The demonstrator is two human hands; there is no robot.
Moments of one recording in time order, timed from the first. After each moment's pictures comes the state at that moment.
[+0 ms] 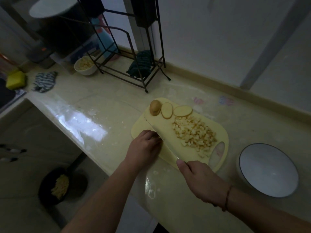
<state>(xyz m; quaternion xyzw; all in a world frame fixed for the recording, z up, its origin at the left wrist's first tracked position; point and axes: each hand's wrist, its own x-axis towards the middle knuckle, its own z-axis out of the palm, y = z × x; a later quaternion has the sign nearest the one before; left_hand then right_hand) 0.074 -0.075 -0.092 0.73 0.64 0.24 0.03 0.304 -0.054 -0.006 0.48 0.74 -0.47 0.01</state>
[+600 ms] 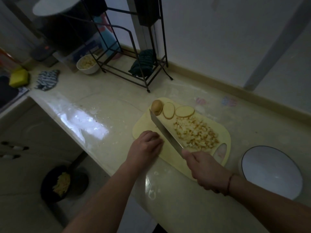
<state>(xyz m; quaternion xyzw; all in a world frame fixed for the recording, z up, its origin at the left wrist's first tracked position) 0.077 -0.078 -0.096 0.72 0.64 0.28 0.00 0.302 -0.024 -0.005 0.49 0.71 -0.51 0.02</state>
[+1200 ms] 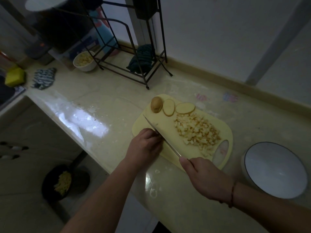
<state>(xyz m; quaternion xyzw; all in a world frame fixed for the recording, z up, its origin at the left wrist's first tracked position) 0.076 -0.078 -0.088 0.72 0.64 0.28 0.03 0.303 -0.044 -0.008 0.45 0.77 -0.45 0.02</state>
